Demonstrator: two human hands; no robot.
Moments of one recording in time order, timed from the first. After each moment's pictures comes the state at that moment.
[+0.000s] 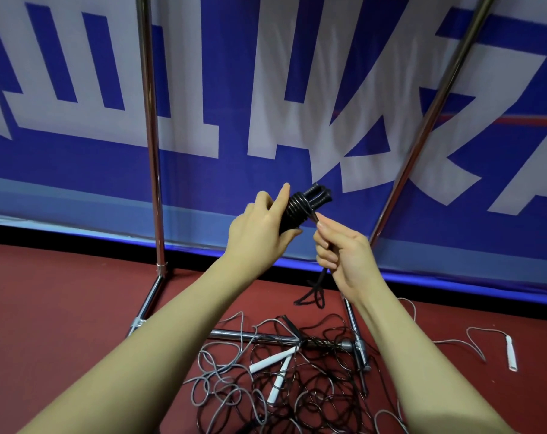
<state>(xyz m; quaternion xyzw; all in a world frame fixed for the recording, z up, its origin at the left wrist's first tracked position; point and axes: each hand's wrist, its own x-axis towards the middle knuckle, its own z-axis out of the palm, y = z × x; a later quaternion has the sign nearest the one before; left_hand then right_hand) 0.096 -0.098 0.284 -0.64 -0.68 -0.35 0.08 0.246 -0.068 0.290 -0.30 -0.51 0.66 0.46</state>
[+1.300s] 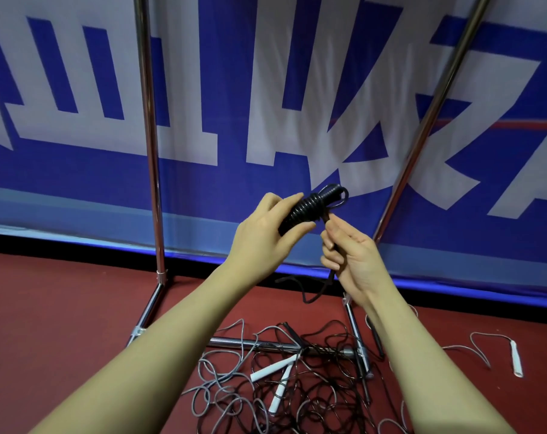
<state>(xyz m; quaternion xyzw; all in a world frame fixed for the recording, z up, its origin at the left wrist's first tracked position) 0.102 -0.104 0.294 -0.65 -0.56 -0.52 0.00 0.255 -0.060 0.293 -0.24 -0.51 0.68 0.47</state>
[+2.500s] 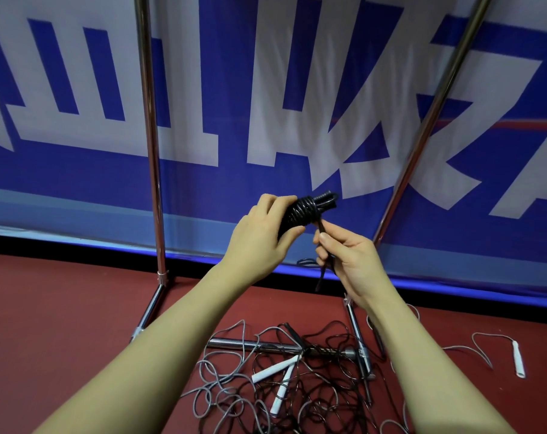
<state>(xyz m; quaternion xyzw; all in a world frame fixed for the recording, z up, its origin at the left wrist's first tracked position) 0.091 -0.098 0.289 -0.67 -0.59 -0.44 0.05 0.253 -0.060 0.287 -0.28 -0.59 0.60 0.47</state>
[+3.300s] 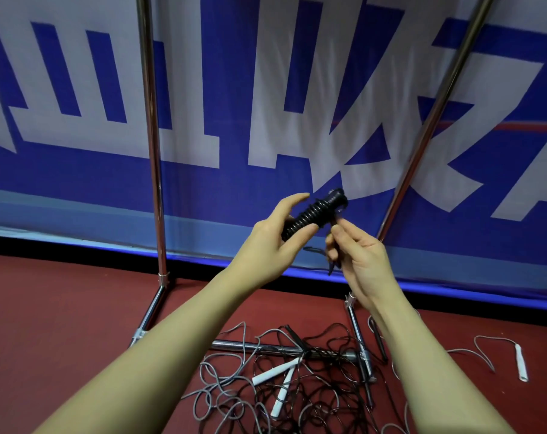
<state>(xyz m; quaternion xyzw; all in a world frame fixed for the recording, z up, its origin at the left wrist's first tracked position) 0.104 -0.108 0.293 -0.66 -0.50 -0.54 -0.16 0.259 -0.055 0.290 -0.25 -0.55 0.62 0.50</state>
